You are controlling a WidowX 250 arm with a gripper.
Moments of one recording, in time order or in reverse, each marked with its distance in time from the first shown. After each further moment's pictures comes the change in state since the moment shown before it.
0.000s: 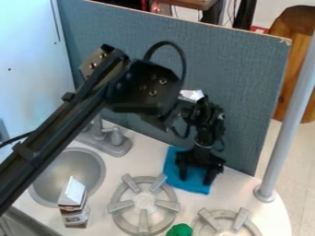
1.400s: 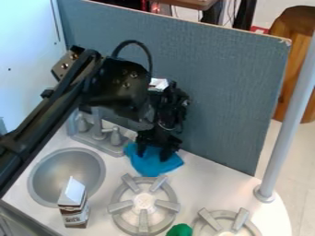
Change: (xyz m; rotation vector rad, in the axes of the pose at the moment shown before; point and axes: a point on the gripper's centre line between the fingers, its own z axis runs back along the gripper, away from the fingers) arm 0.048 0.107 -0.001 0.209 -0.077 0.196
